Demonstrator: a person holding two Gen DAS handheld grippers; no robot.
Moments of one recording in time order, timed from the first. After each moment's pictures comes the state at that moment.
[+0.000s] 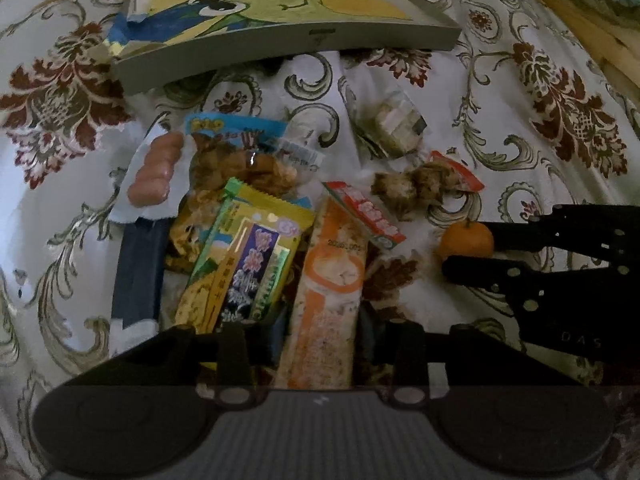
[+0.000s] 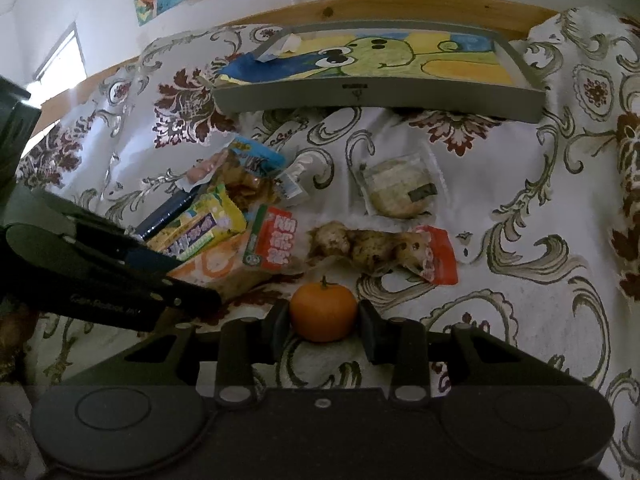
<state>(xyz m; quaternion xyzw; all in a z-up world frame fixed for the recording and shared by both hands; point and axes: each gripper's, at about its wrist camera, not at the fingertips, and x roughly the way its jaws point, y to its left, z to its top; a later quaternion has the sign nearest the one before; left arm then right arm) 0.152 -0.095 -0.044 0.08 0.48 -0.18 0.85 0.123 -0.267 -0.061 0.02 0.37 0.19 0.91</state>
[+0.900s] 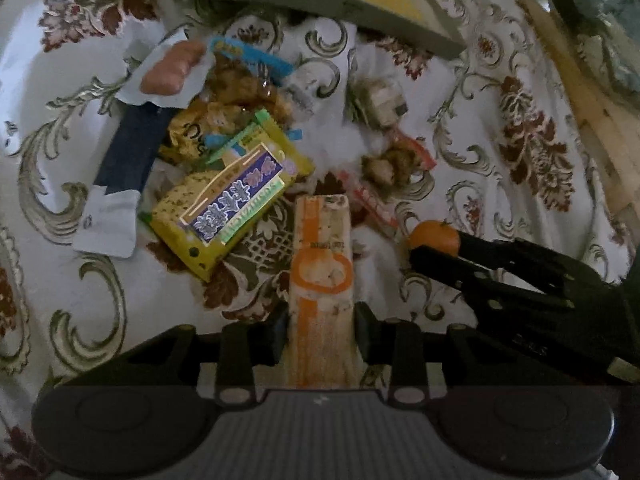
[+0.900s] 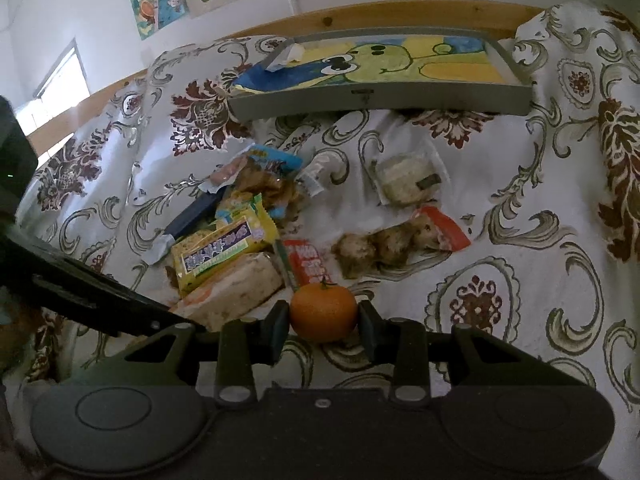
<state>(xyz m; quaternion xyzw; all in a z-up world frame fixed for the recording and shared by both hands) 0.131 -0.061 -0.043 -0.08 0.55 -0.21 0.81 0.090 -0.265 -0.048 0.04 0.37 0.19 0.91</state>
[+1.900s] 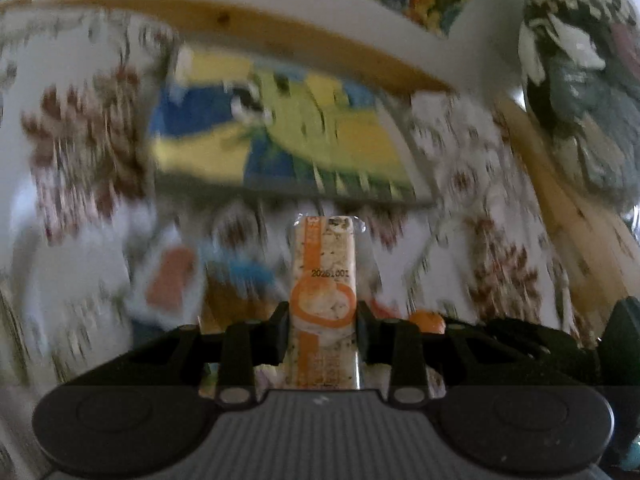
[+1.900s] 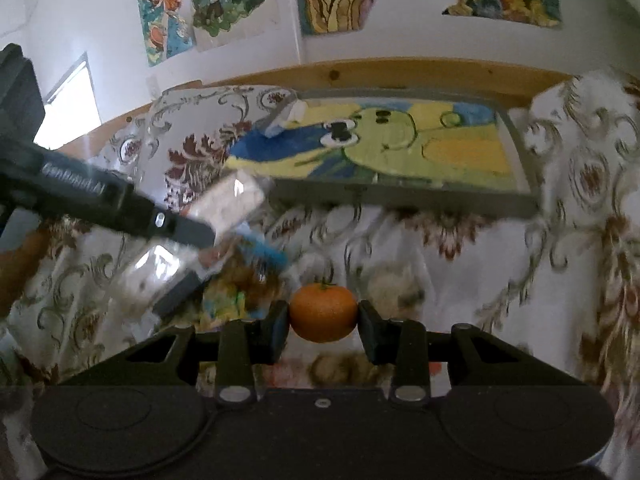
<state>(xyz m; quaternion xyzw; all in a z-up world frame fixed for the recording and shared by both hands) 0.207 -0.050 0.058 -0.10 0.42 -0.21 0.88 0.154 -0.277 0.013 0.02 0.32 0.20 0.92</state>
